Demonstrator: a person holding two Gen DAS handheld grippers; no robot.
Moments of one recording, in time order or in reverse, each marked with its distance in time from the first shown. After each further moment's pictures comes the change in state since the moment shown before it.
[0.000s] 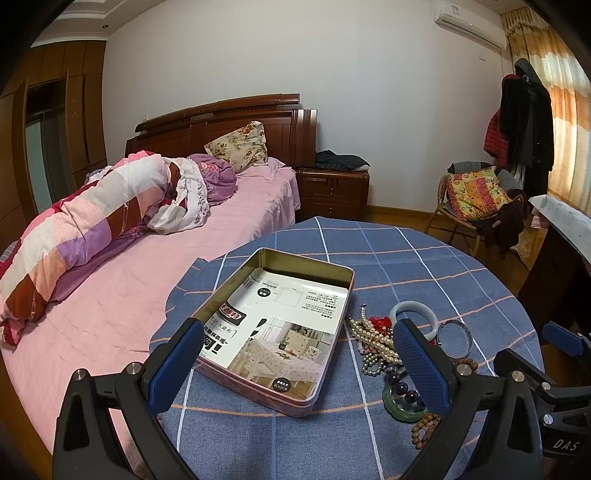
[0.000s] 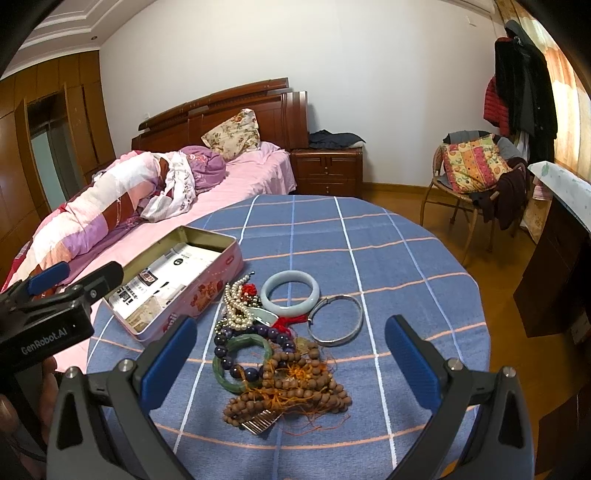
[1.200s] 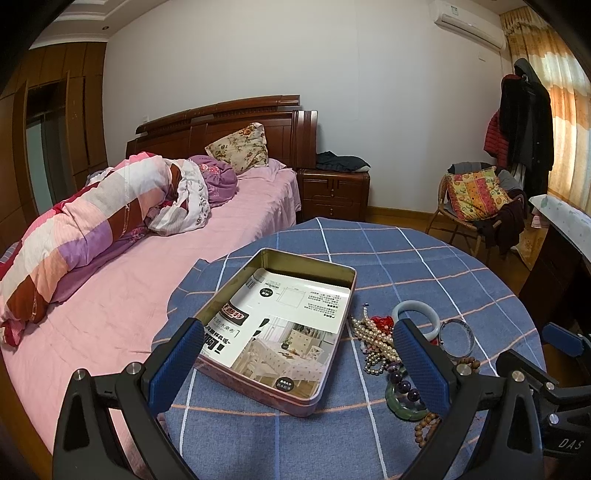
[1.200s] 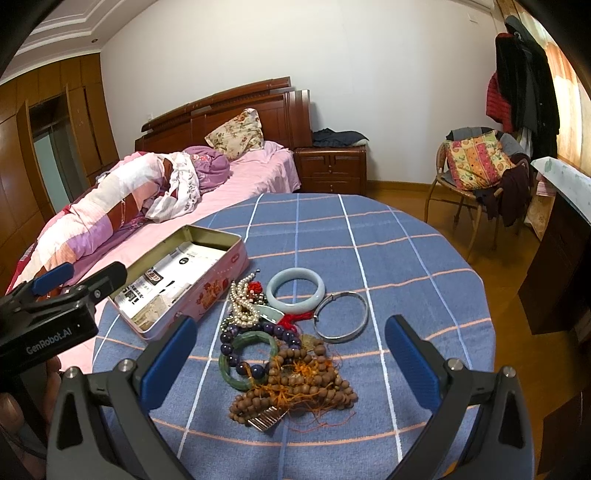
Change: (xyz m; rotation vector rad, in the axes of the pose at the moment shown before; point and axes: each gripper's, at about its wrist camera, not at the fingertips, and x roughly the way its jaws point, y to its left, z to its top) left arm 0.000 0.002 -0.002 0.004 -0.006 0.002; right arm 0.000 0.005 0.000 -0.007 0.000 0.012
